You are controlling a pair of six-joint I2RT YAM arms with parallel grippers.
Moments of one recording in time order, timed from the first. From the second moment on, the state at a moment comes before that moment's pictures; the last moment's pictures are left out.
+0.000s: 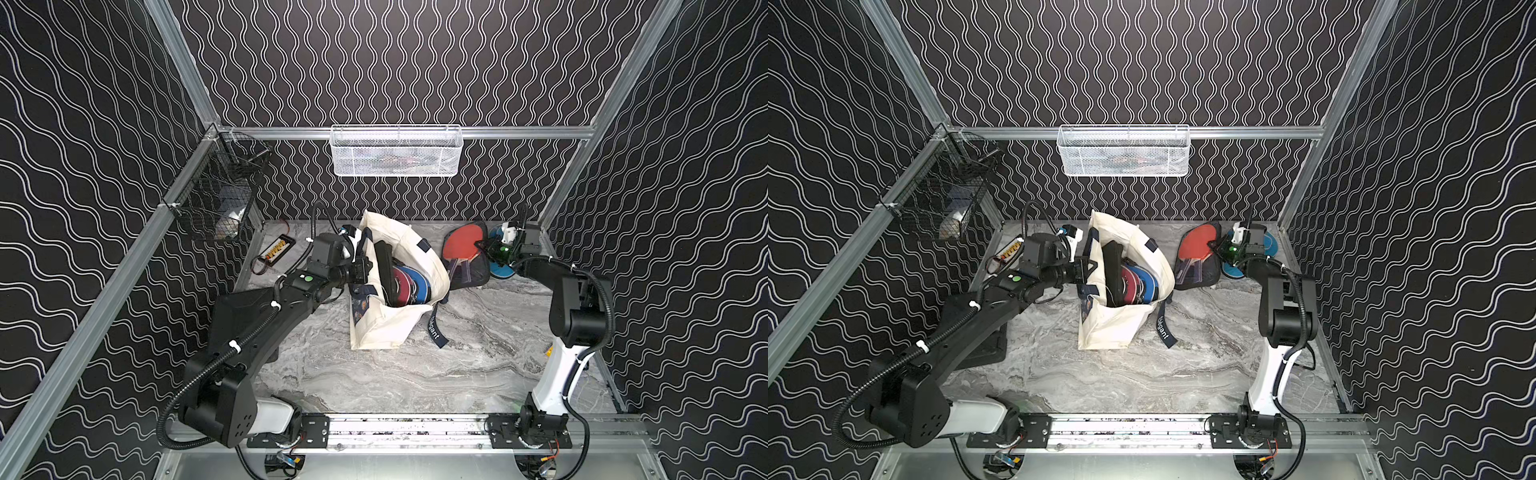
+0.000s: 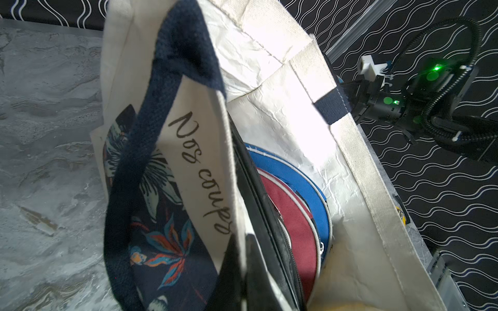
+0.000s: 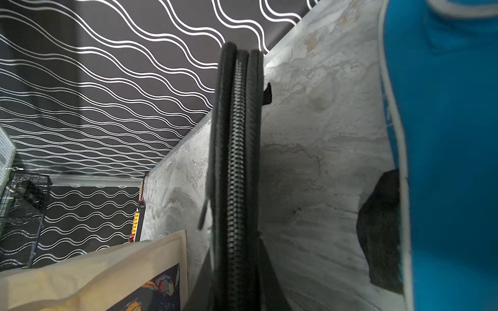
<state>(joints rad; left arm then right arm) -0.31 1.37 1.10 -0.31 0.28 -0.36 -0.07 2.04 1.34 0.09 -0.57 0.70</state>
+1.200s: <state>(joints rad) -0.31 1.37 1.10 -0.31 0.28 -0.36 -0.02 2.08 1.63 -0.28 -0.31 0.69</state>
